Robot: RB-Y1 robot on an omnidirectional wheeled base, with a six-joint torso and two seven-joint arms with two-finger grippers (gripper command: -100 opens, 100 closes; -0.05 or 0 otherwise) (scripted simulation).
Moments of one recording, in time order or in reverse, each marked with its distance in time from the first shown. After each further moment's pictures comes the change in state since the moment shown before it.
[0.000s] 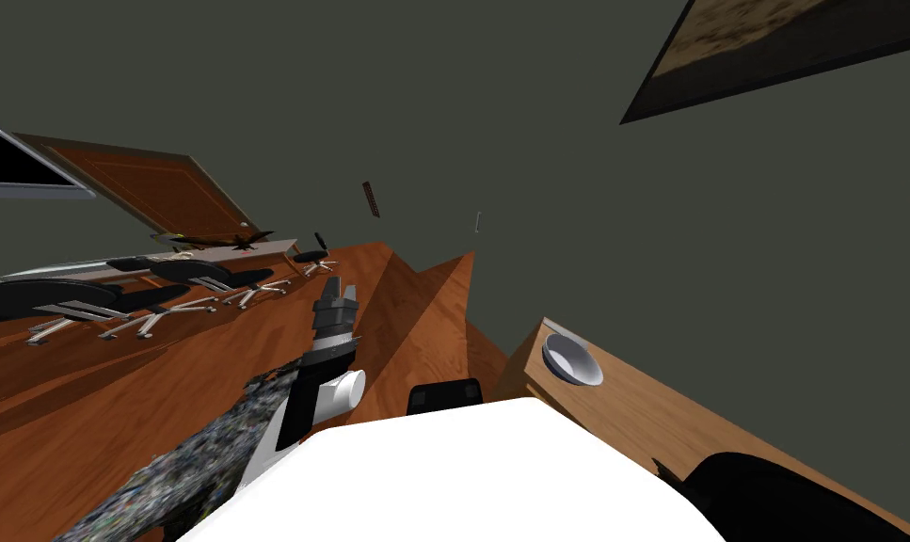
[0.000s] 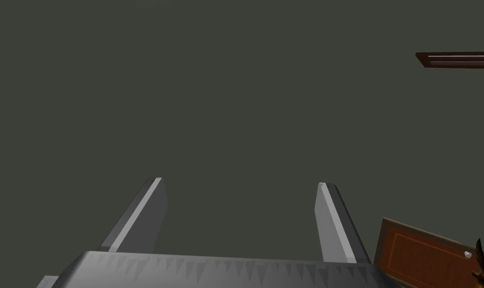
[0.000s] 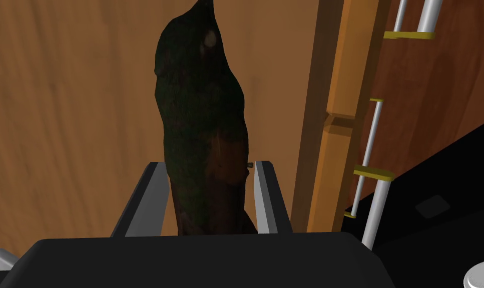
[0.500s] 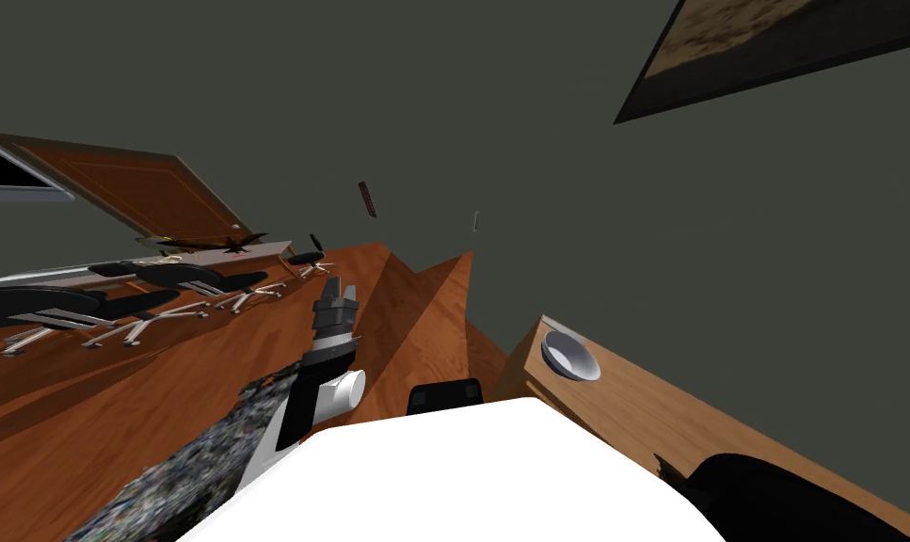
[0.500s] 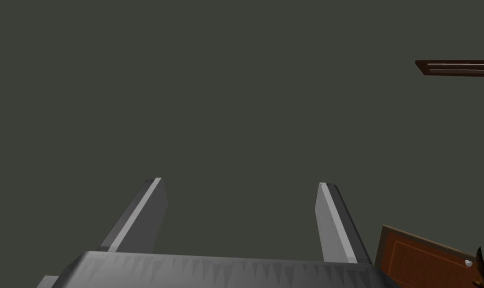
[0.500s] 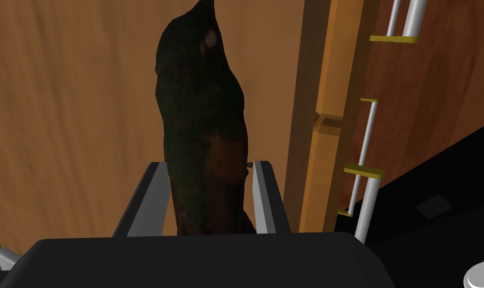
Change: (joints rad) left arm 0.000 0.000 0.000 0.000 0.000 0.000 0.000; right arm 0.028 -0.038 -0.023 -0.024 0.002 -0.007 -0.017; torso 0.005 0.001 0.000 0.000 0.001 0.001
